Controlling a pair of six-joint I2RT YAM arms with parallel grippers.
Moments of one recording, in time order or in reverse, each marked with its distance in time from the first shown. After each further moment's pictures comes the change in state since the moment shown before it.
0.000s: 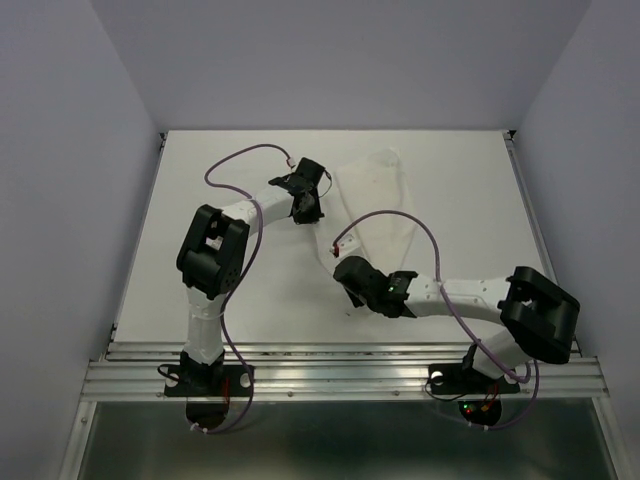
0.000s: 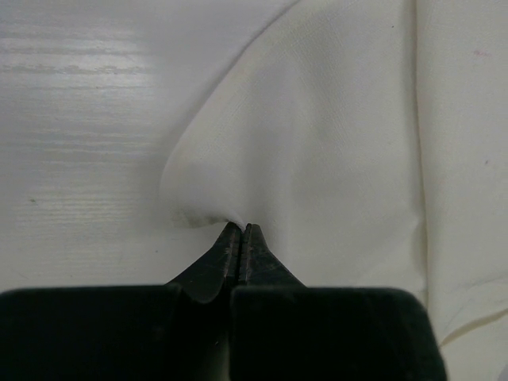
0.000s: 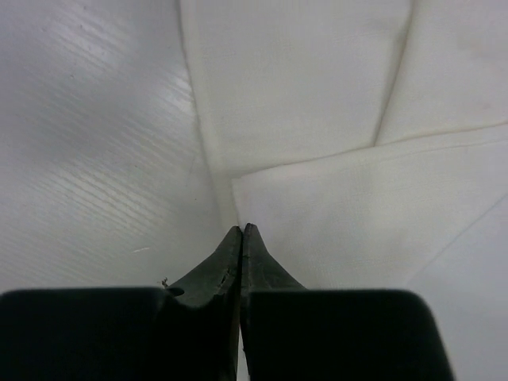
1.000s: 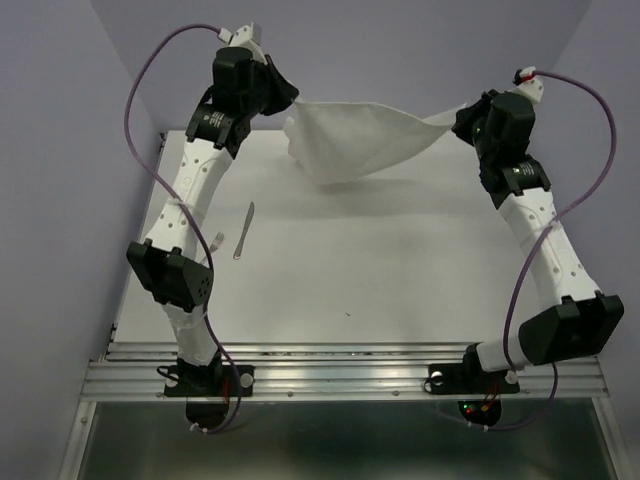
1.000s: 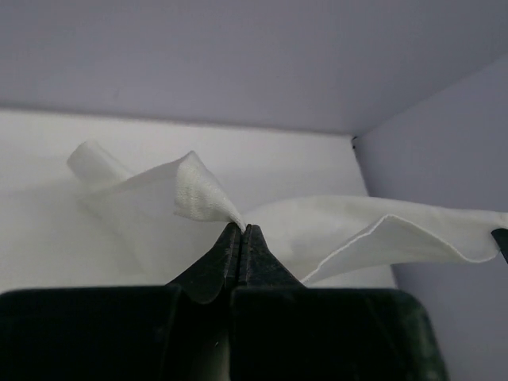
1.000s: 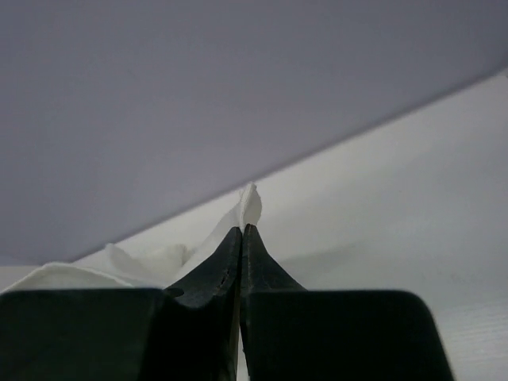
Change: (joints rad) left arm 0.206 -0.178 0.627 -0.079 0.230 0.035; right arm -0.916 -0.084 0.678 -0.040 -0.217 0.219
